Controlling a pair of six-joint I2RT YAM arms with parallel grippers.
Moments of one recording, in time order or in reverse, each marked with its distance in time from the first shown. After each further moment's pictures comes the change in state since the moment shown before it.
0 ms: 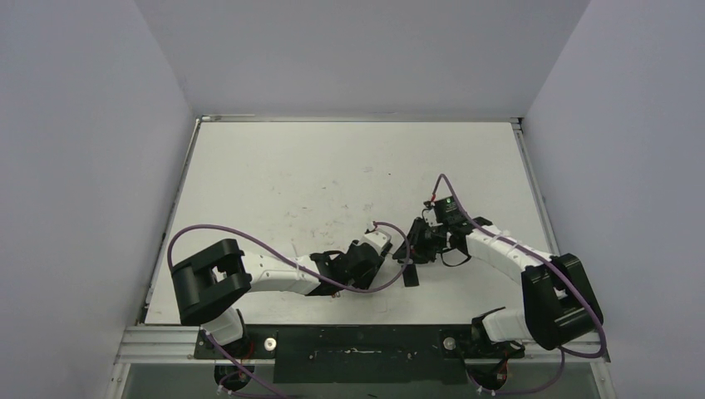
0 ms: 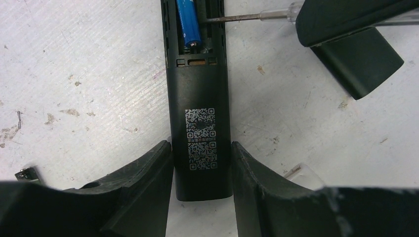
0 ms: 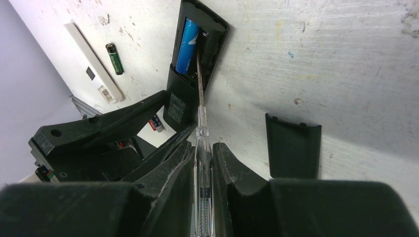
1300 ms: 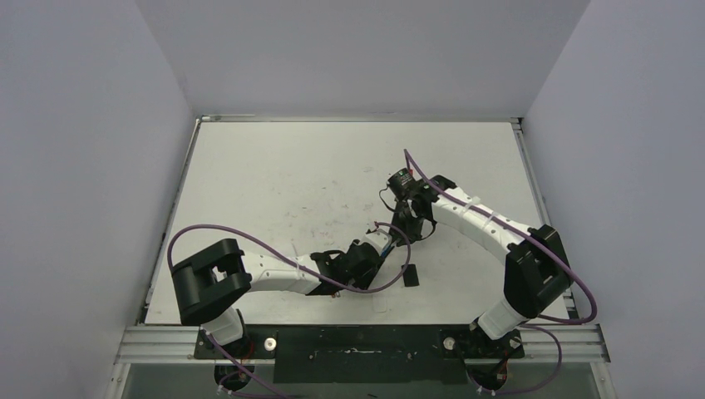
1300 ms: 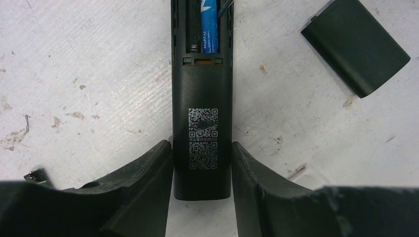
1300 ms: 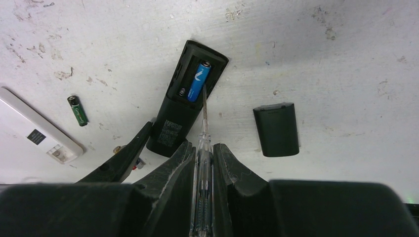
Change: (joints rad) left arm 0.002 0.000 0.008 -0.013 -0.008 0.031; right arm 0.256 0.222 0.538 -0.542 0.509 0.096
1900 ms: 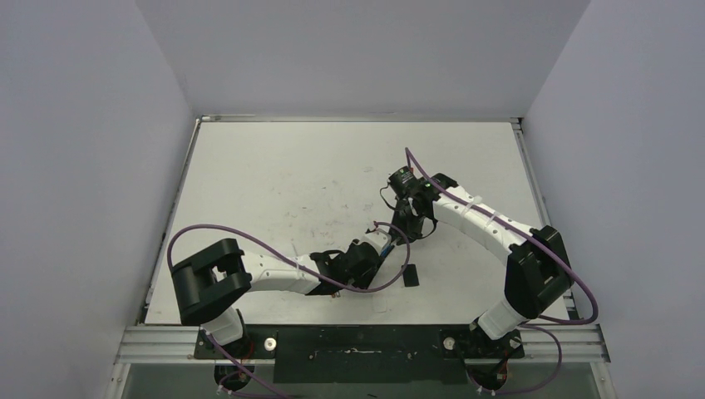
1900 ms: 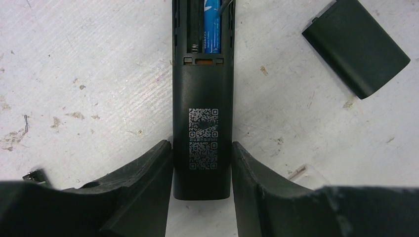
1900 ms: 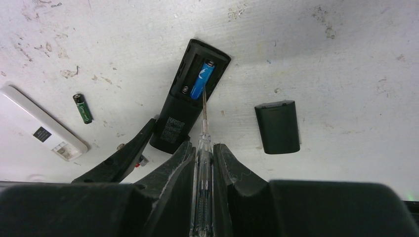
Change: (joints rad) left arm 0.005 0.000 -0.005 0.013 0.003 -0.003; right arm -0.003 -0.006 0.016 -0.012 -0.006 0.000
